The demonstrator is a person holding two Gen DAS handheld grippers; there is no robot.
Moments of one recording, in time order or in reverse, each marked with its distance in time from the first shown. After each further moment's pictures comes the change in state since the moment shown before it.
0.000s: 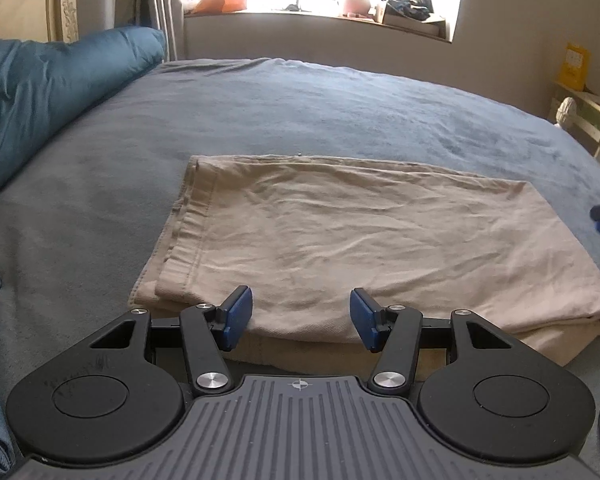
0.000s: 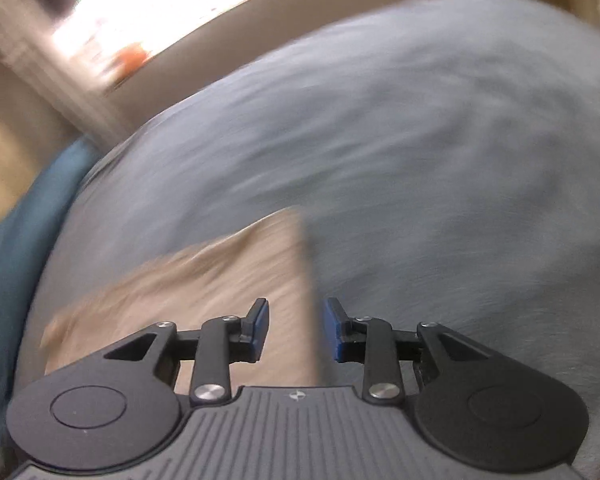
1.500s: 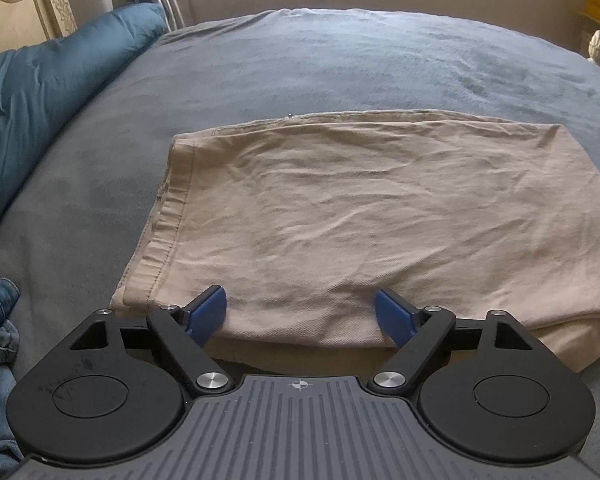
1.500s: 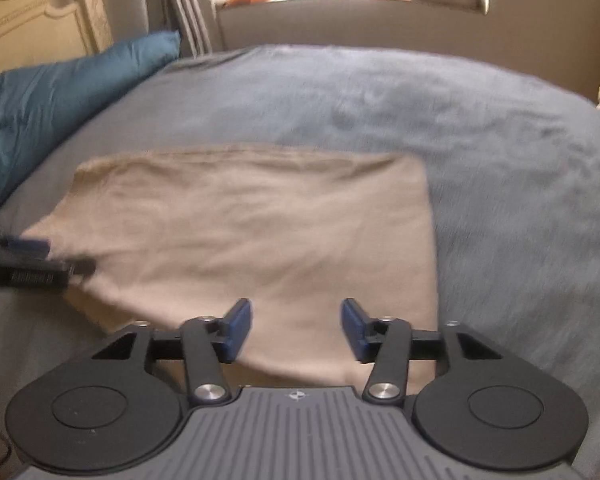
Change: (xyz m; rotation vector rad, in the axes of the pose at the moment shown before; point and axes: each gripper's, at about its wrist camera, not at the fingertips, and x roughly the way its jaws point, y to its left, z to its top) left arm 0.027 -0.041 0.016 0.083 0.186 0.154; right arm -0.004 0.098 -0.078 -0.384 -0.015 -0.092
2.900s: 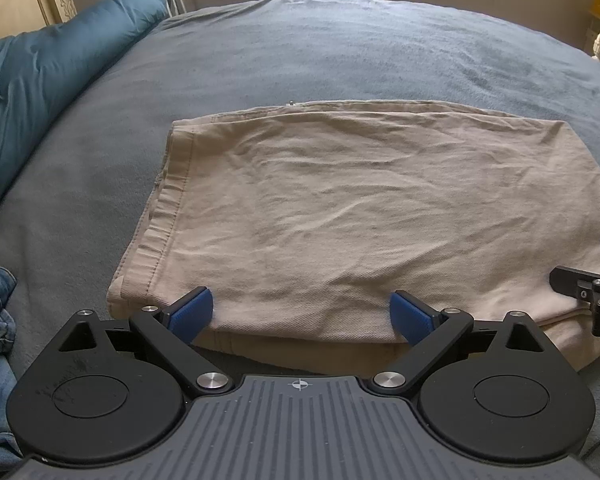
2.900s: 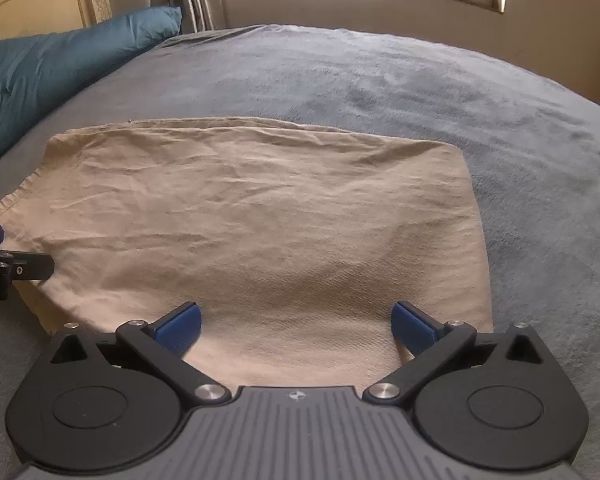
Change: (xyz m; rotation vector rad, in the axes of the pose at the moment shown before) left arm 0.005 0.003 0.002 -0.014 0.041 -0.009; right arm 0.062 0.017 -0.002 -0.053 0.054 -0.021
